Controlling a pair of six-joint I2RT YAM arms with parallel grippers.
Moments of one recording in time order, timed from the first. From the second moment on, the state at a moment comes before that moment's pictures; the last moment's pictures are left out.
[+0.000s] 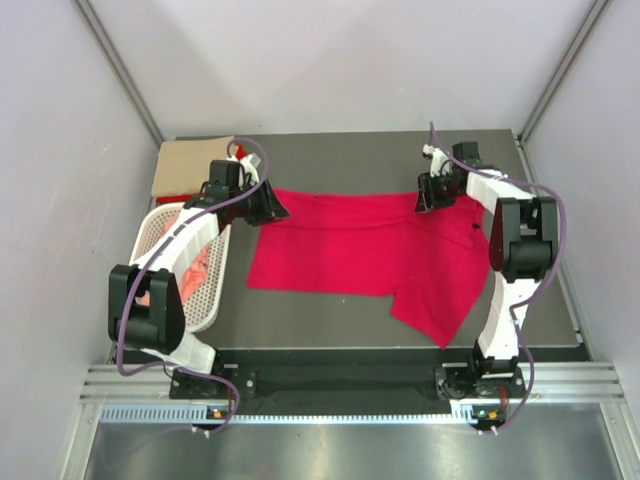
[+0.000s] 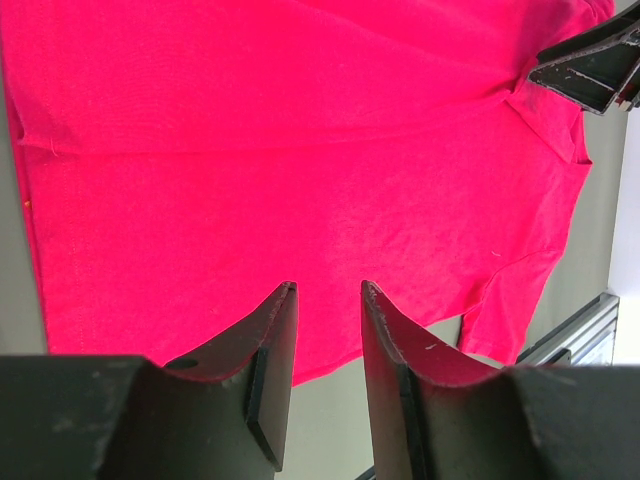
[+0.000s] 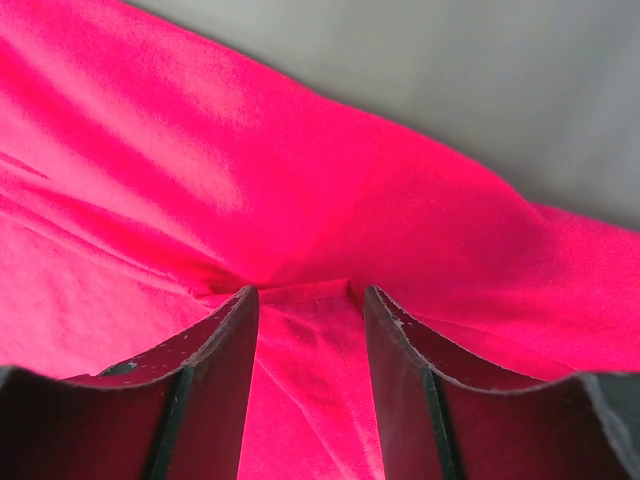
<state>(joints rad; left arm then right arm) -0.18 1.54 1.14 -0.35 0.46 -0.47 0.03 2.06 1.50 -0.48 -0.44 -0.22</state>
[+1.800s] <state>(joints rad) -0.30 1.55 1.17 -0.37 0.42 -0.50 0.21 1.61 1.10 -0.51 0.03 0.19</state>
